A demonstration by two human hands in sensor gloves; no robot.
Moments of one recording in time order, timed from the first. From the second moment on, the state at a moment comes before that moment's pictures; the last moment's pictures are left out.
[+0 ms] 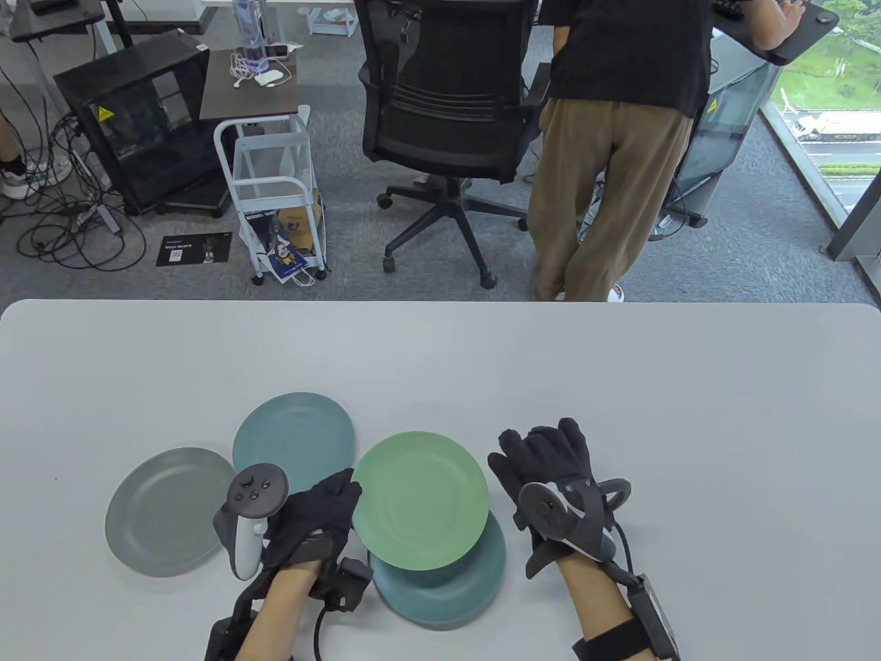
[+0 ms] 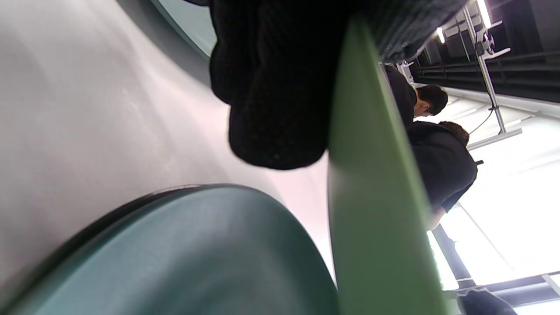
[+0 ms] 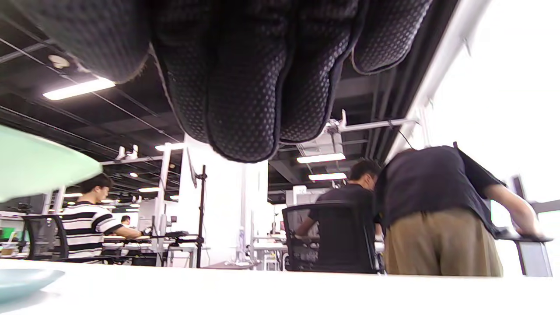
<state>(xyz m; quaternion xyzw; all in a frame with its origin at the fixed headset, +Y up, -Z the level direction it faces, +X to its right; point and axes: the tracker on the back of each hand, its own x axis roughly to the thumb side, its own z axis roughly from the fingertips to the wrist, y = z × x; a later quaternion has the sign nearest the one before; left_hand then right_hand) -0.220 -0.751 -0.332 -0.09 0.09 0.52 0.85 0.136 -0.716 -0.349 0.10 -0.28 0.95 0.07</state>
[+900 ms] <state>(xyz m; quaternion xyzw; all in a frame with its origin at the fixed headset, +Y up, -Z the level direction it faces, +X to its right) -0.211 -0.744 -0.330 -0.10 0.15 0.24 0.95 0.156 -0.736 -0.352 0.07 -0.23 0.97 0.06</state>
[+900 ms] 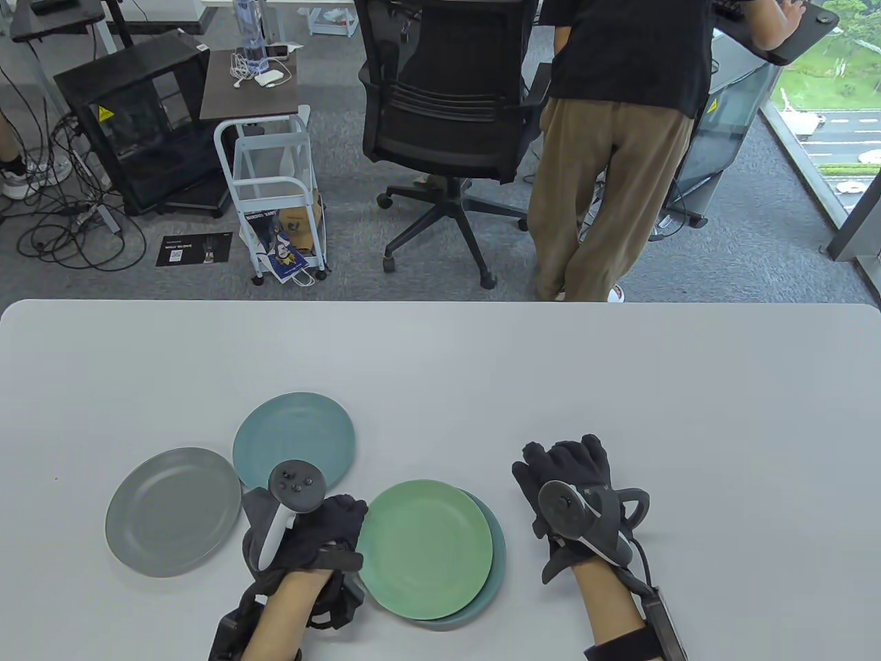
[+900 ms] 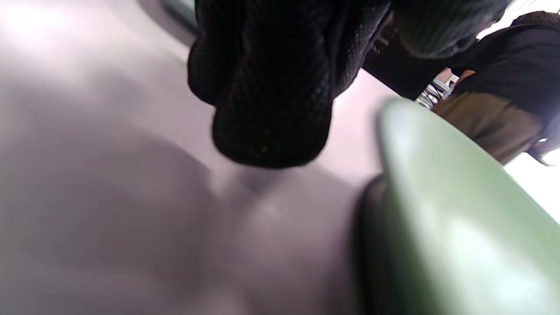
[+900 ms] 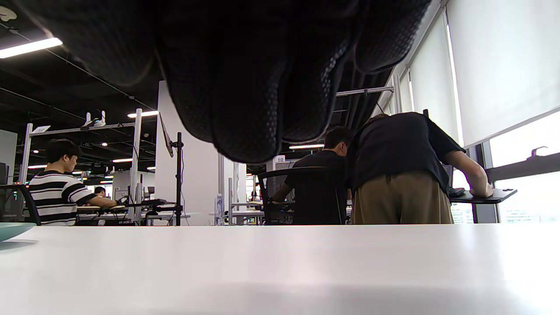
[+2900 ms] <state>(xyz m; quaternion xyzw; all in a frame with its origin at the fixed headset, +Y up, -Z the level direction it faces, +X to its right) -0.152 -0.706 -0.320 0.26 0.07 -0.13 0.96 0.148 -0.740 -0.355 0.07 -0.20 0.97 0.07</state>
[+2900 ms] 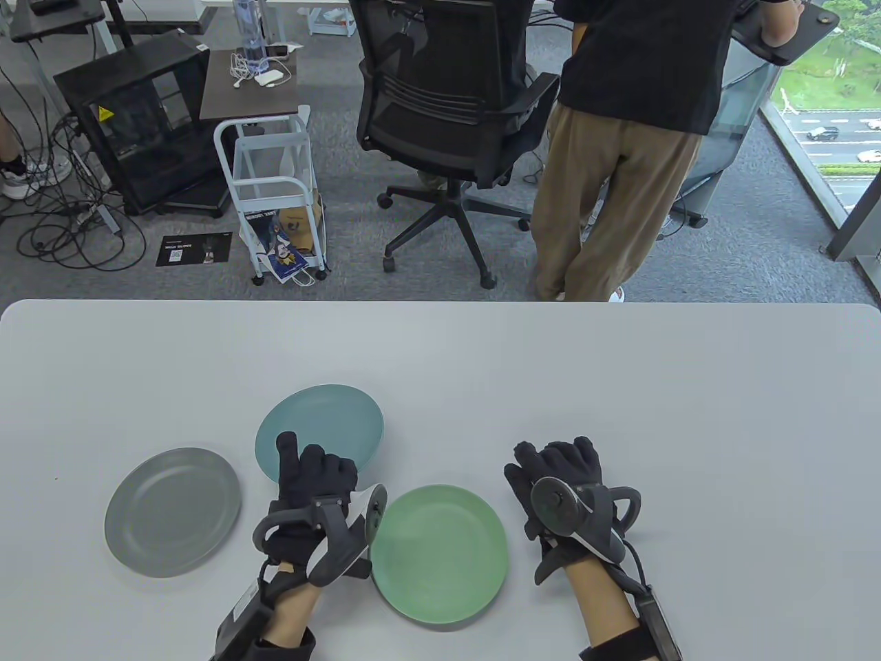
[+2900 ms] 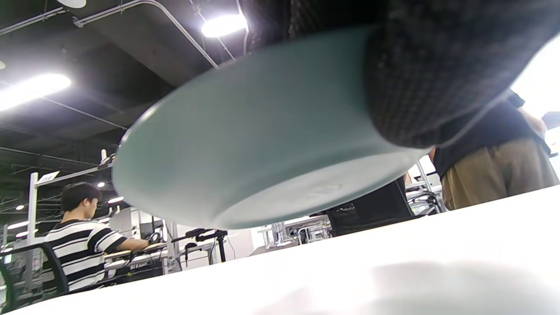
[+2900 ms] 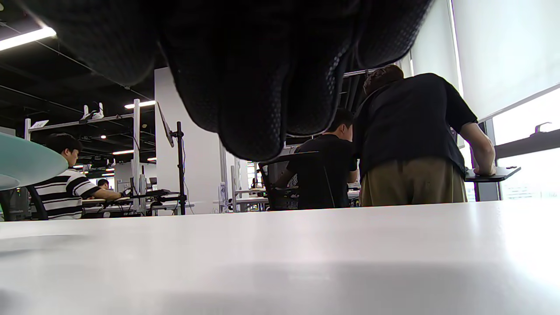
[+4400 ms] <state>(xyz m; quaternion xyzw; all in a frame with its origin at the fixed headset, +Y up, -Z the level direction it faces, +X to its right) -0.088 -0.703 -0.285 0.31 -0.09 -0.12 0.94 0.098 -0.726 -0.363 0.10 -0.10 0.95 0.27</state>
